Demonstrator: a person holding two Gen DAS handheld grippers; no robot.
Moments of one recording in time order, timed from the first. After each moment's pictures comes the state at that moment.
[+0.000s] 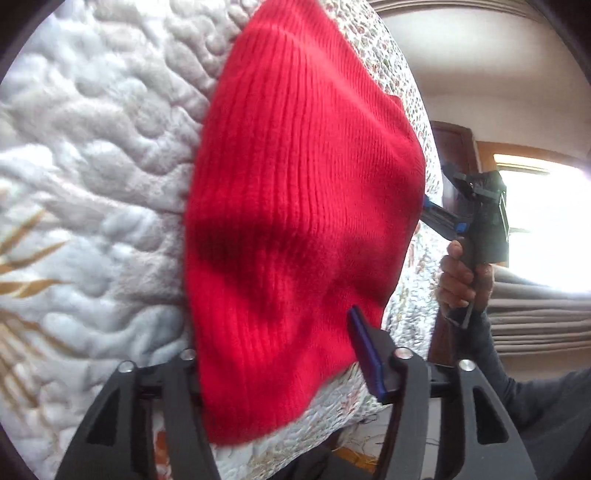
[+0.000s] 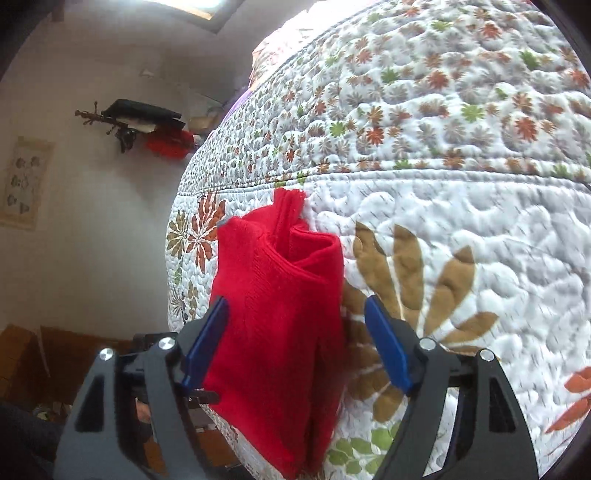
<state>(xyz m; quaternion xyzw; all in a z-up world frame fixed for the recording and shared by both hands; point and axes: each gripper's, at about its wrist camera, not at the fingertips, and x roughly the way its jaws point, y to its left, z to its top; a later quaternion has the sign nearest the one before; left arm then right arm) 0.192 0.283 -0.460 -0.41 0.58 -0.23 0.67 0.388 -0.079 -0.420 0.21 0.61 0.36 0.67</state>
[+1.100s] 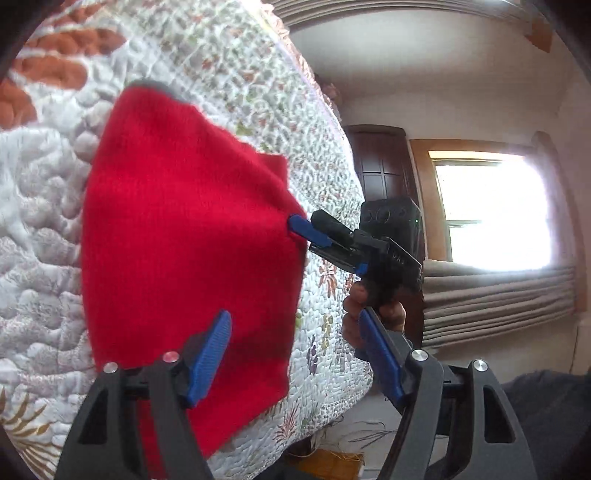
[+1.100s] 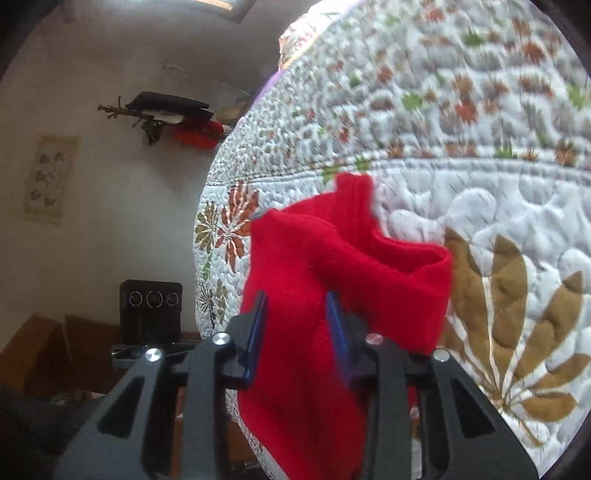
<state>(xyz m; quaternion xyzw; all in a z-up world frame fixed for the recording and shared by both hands) 0.260 0.297 -0.435 -0.46 0.52 -0.35 0.62 0.401 -0.013 -0.459 0.24 0.61 0.41 0.63</state>
